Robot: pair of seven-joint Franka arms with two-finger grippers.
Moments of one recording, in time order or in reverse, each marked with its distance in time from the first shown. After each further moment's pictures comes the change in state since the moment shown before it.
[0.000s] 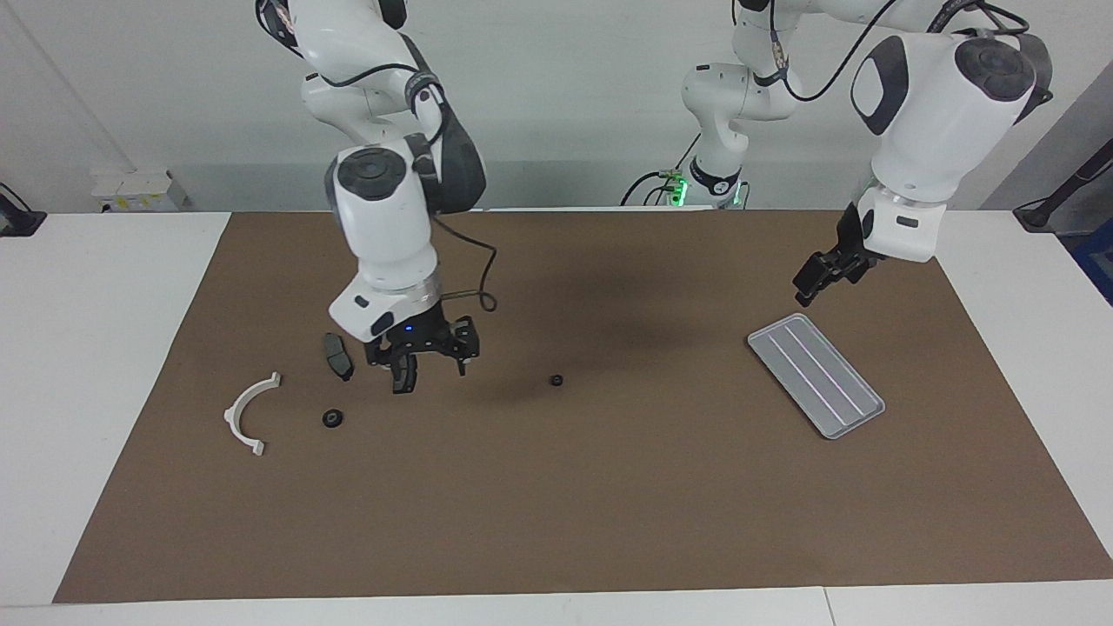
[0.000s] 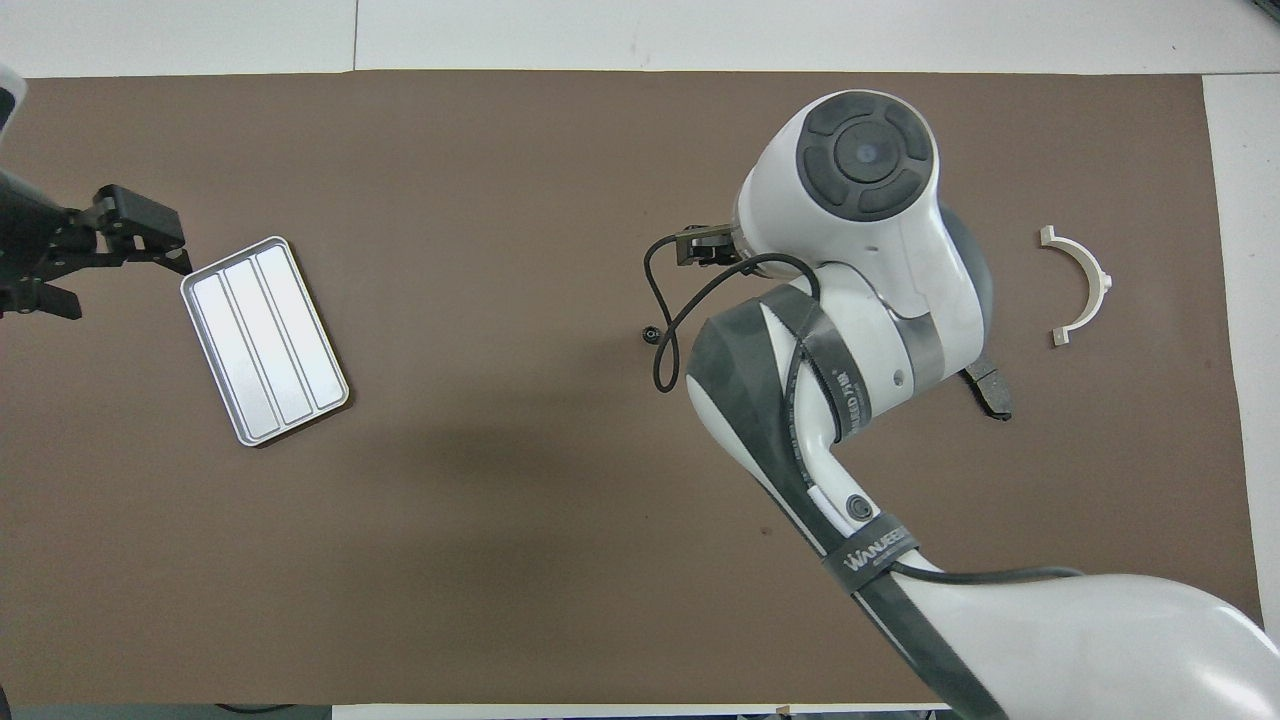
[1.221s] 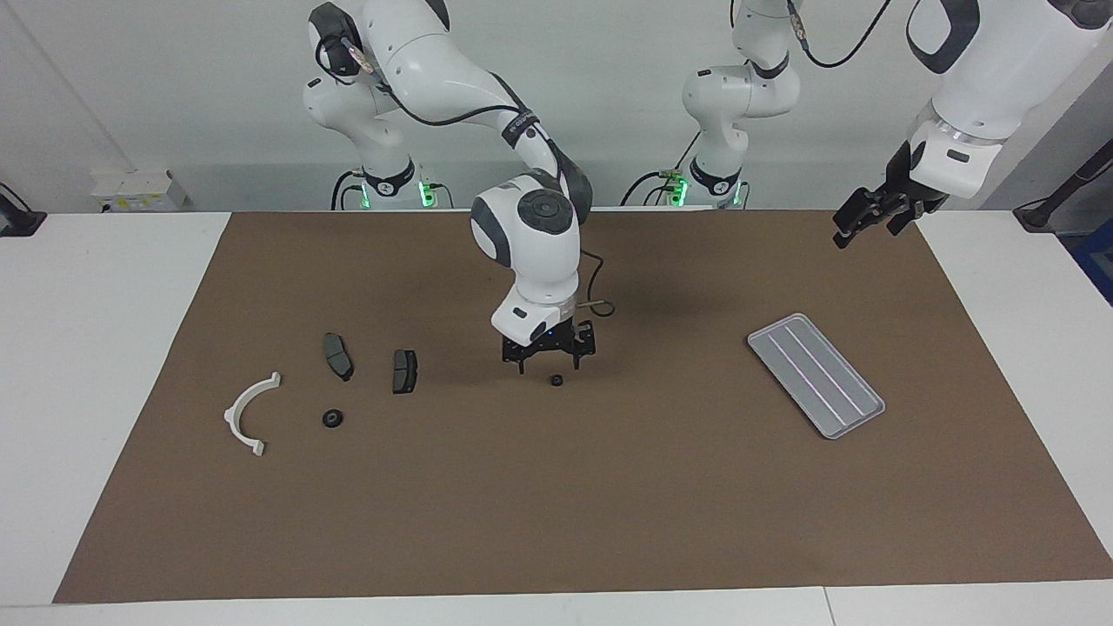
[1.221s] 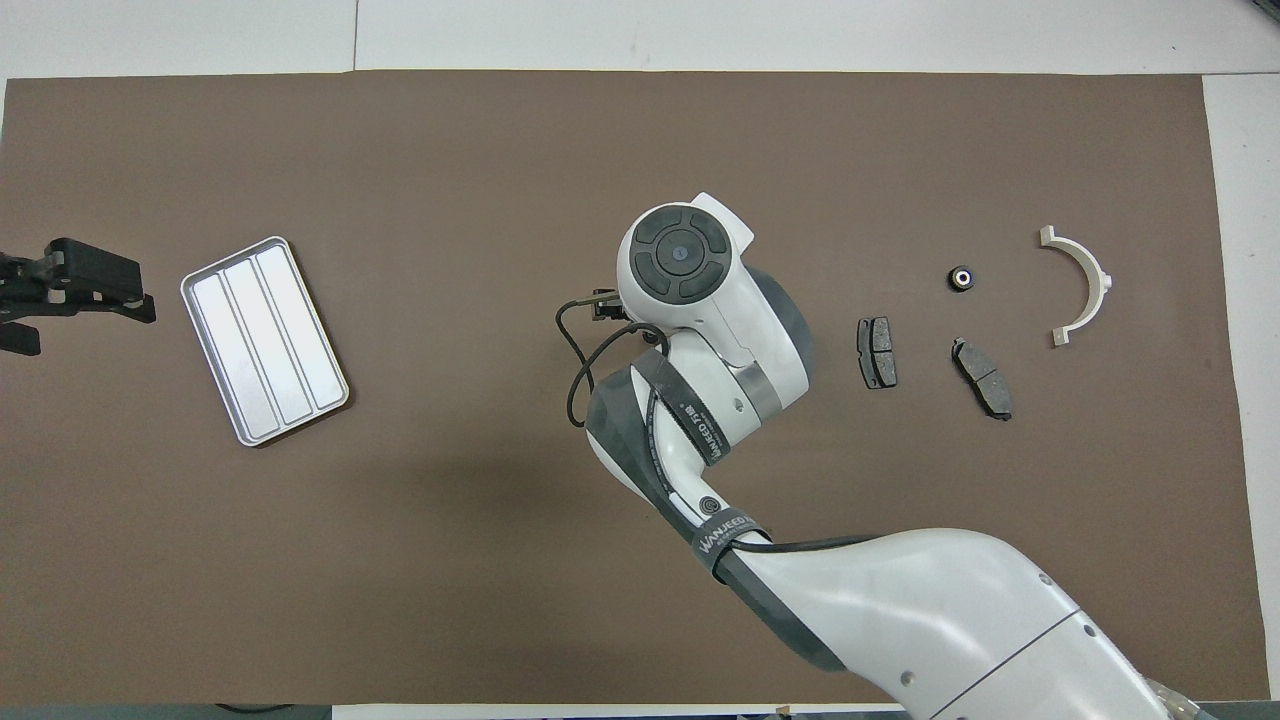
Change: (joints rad) left arm 0.119 -0.086 -0.107 -0.078 -0.004 -0.032 0.113; right arm 0.107 0.176 0.001 -0.037 0.000 0.175 0.094
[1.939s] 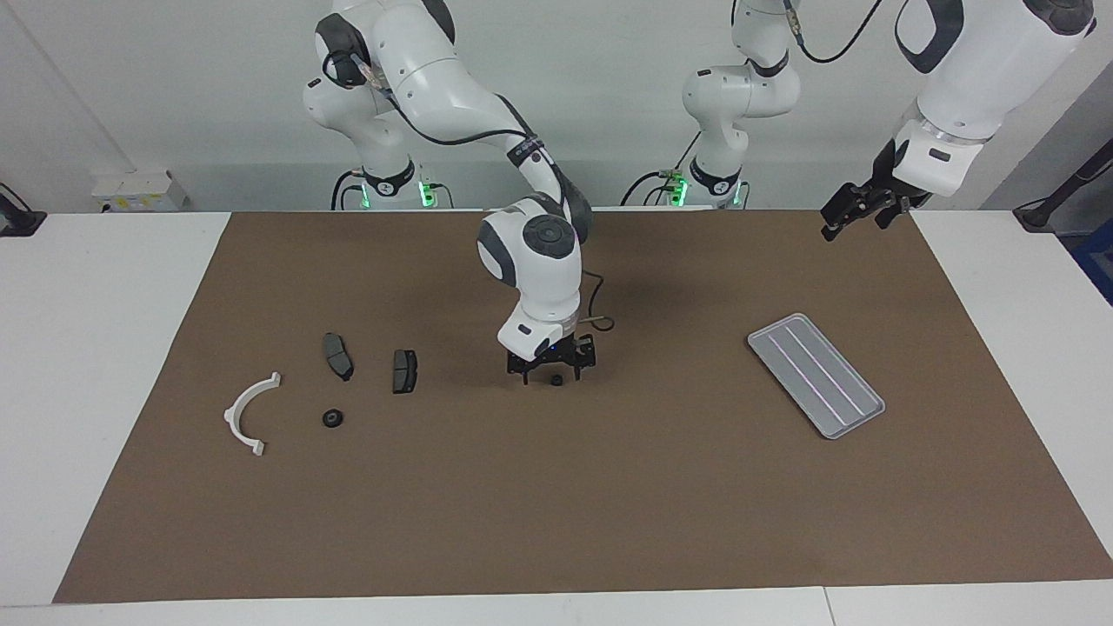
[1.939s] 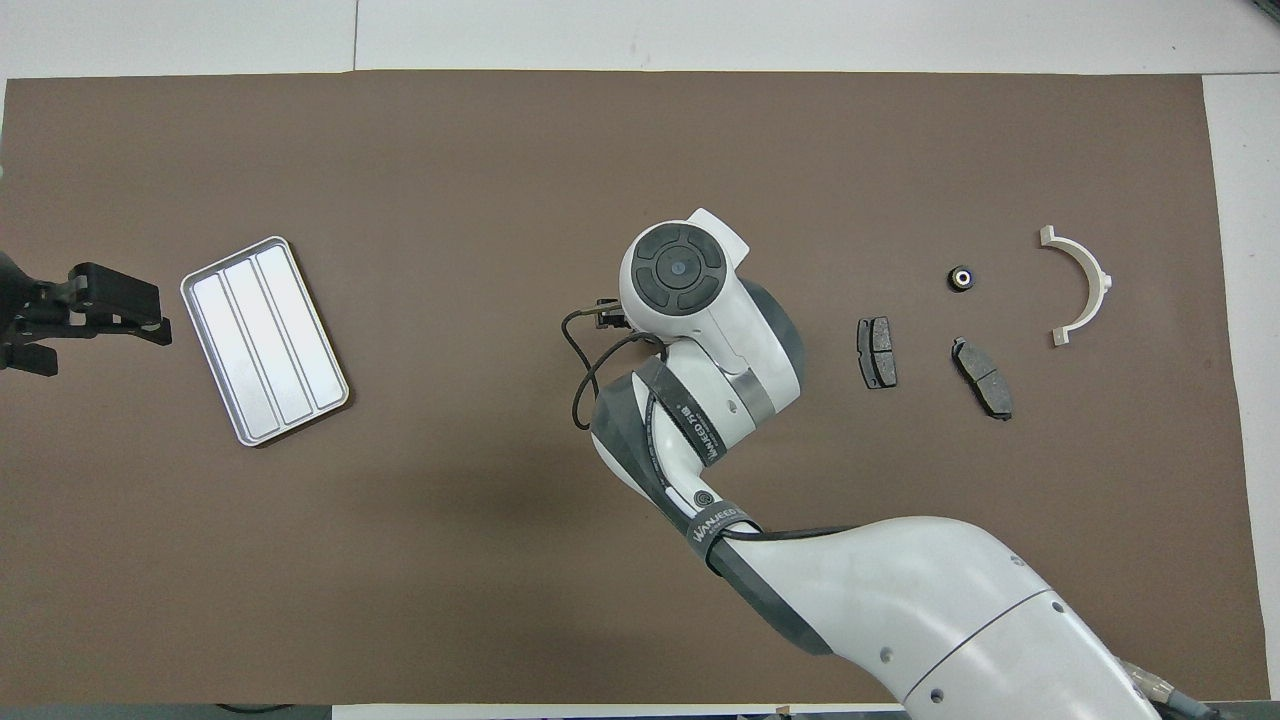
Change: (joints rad) left arm -0.006 -0.023 -0.004 -0.052 0.000 0.003 0.001; right arm 0.001 0.022 -0.003 -0.057 0.000 0.072 0.000
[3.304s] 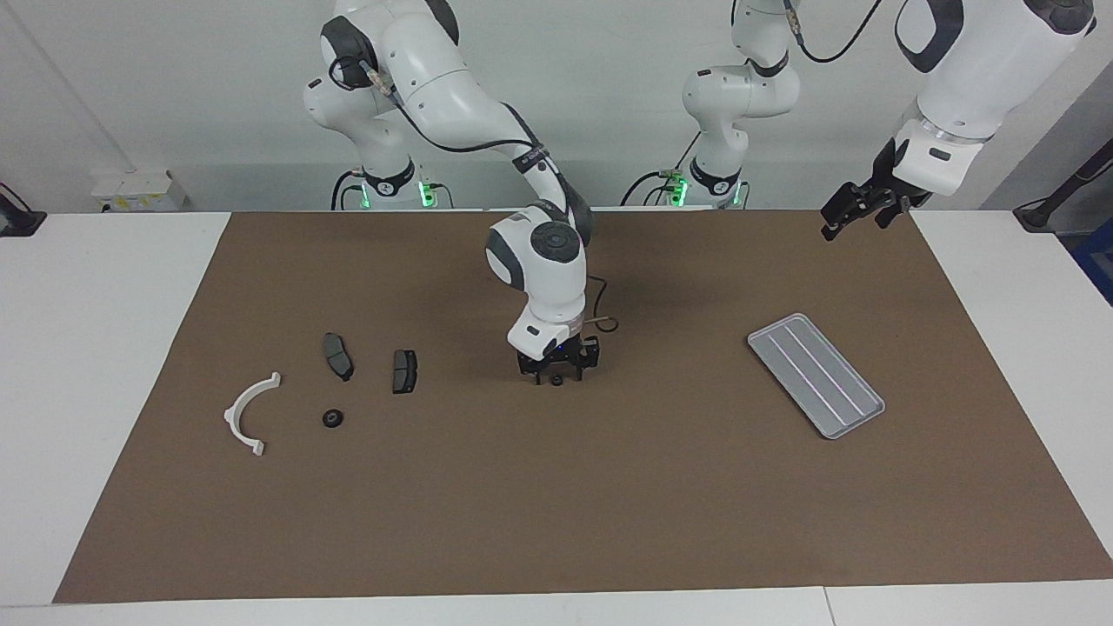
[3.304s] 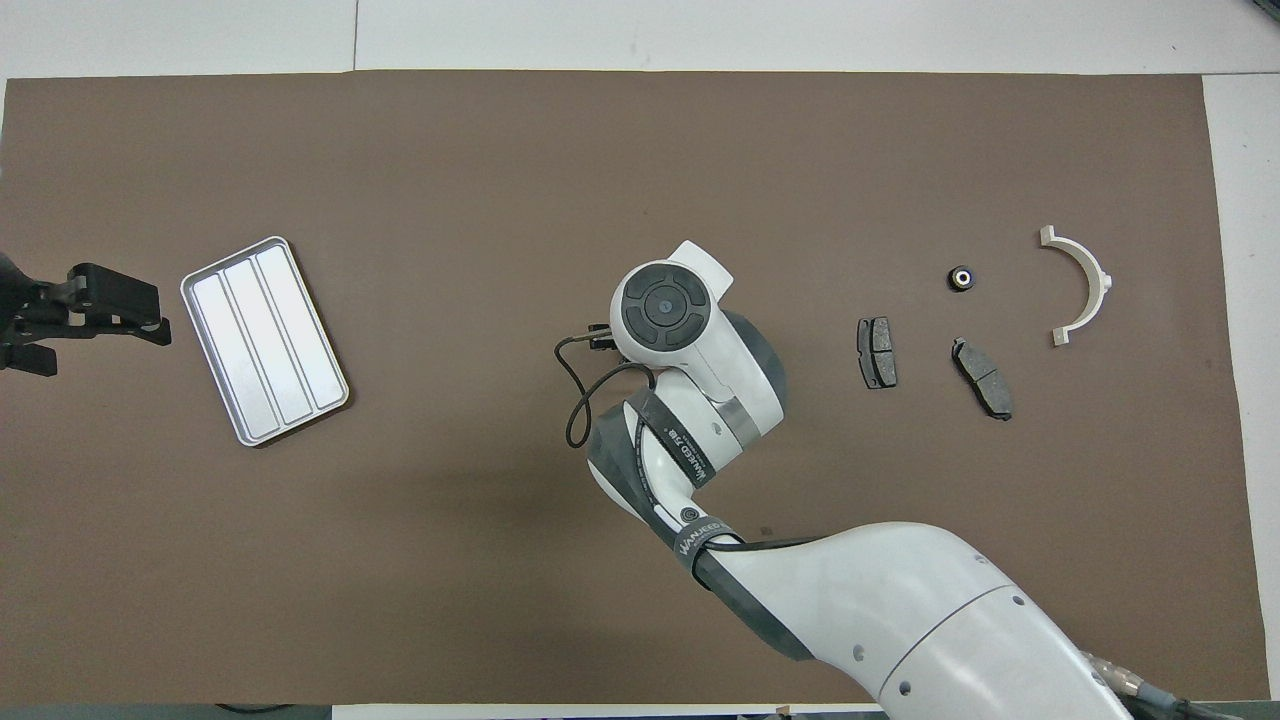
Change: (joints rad) left arm 0.000 0.000 0.000 0.000 0.000 0.000 0.000; right arm 0.019 0.011 0.009 -0.059 0.000 0.082 0.025
